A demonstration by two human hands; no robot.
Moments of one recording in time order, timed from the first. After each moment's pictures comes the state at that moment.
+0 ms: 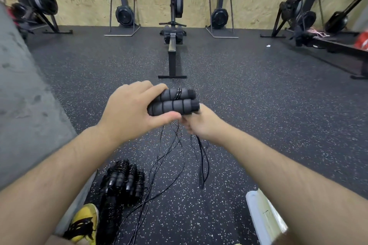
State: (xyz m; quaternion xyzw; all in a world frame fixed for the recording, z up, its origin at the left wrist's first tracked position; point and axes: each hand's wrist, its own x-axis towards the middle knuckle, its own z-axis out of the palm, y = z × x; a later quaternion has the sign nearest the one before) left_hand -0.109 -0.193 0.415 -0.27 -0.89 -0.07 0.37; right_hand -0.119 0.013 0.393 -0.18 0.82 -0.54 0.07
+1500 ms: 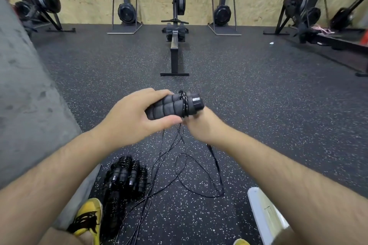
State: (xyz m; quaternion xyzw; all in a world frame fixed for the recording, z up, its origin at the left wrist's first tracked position) left_hand -0.074 -0.194 0.418 -0.28 -0.90 -0.27 0.19; right_hand -0.106 0.008 0.389 -0.22 0.92 -0.32 0.01
